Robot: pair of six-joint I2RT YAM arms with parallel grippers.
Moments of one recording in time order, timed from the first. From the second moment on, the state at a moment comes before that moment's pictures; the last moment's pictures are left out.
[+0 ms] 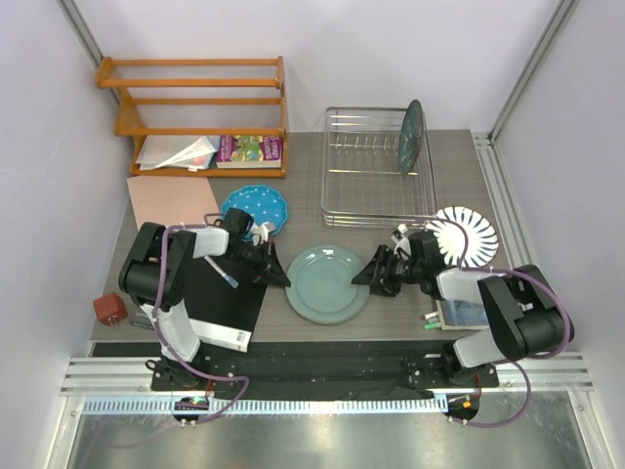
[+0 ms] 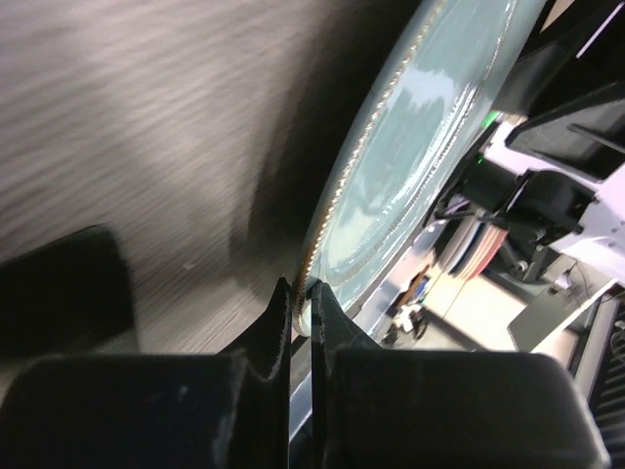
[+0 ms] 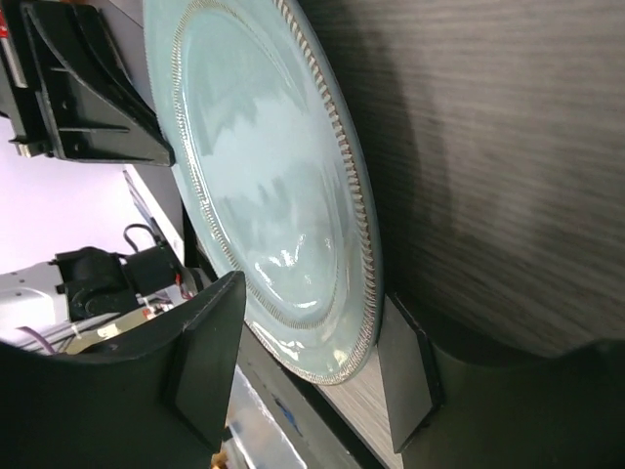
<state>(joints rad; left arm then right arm) -0.26 1.82 0.85 -0.35 0.89 -0.44 0.29 1.45 0.40 0.25 -0.69 0.80</state>
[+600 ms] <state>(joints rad) -0.35 1.88 0.94 -0.44 0.88 -0.40 0.29 1.29 0.36 0.17 -0.58 0.78</state>
